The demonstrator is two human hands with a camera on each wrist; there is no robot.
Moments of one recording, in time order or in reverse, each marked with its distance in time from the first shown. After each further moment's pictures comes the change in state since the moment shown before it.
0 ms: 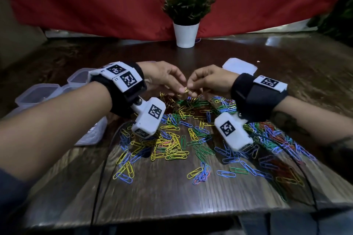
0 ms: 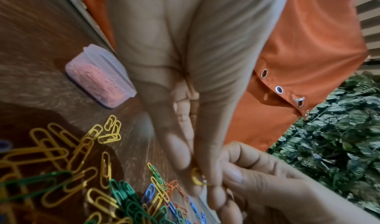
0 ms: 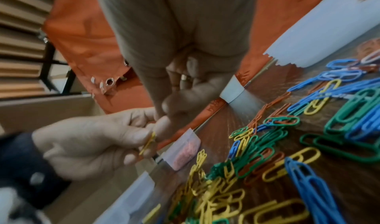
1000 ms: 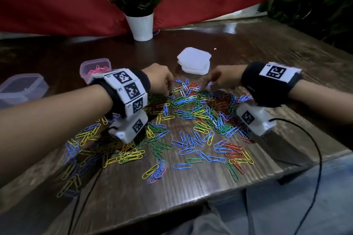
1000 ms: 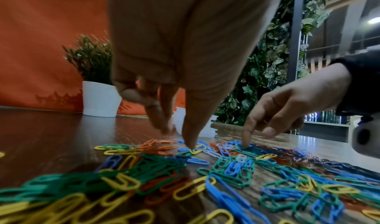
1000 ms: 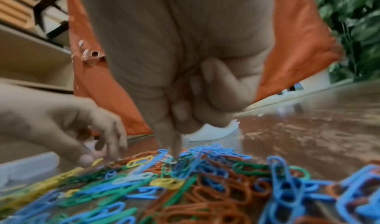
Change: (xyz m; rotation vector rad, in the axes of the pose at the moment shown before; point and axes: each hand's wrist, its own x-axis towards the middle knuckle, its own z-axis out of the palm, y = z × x) left_hand 0.052 0.034 0.085 1.134 0.081 0.191; right_hand -0.062 0.053 -0.093 -0.641 0.052 0.286
